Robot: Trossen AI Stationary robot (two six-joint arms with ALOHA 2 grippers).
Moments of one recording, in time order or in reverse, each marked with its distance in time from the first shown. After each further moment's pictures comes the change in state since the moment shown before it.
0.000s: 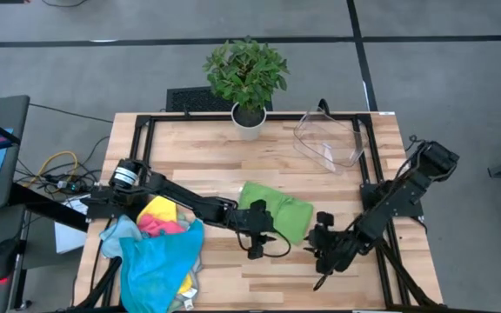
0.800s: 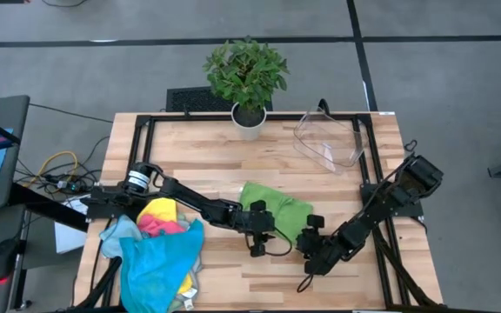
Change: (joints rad) left arm 0.018 0.108 -0.001 0.025 -0.018 -0.007; right arm -0.055 0.228 0.043 0.071 -0.020 -0.016
